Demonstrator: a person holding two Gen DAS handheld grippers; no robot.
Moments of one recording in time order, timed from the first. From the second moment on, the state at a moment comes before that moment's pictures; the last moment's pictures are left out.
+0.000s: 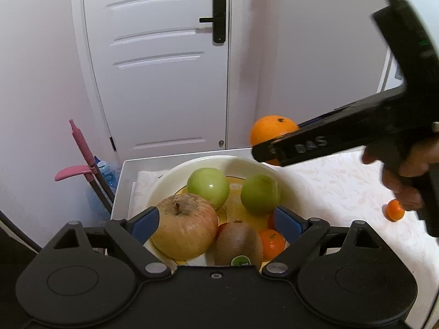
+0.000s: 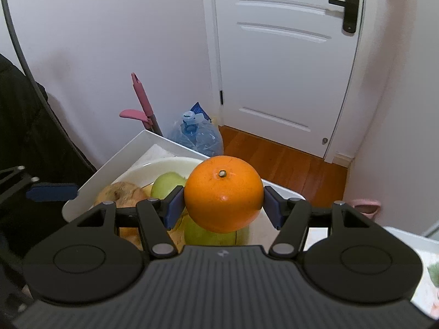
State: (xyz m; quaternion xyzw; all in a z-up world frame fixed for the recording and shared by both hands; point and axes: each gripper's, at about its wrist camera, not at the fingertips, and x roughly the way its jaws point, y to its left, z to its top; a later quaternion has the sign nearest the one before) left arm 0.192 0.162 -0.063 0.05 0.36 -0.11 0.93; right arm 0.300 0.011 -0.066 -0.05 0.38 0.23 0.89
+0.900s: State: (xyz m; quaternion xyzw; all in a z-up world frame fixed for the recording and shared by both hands) left arm 0.199 0.173 -0.062 0.02 0.38 -0.10 0.92; right arm 0.299 0.006 -0.070 -0.03 0.36 0.22 0.91
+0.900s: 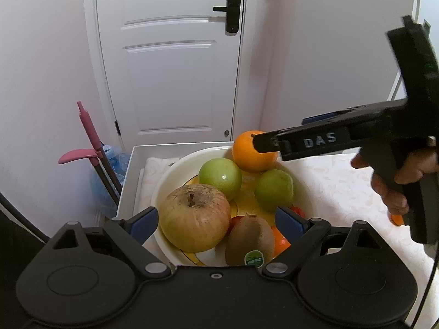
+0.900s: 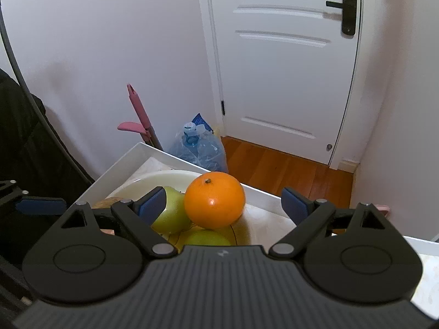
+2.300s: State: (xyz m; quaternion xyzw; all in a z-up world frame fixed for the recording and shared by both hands) left arm 0.118 -0.041 -0.023 0.03 0.36 -0.11 0.93; right arm 0.135 -0.276 -0.013 -0.02 0.35 0.12 0.93
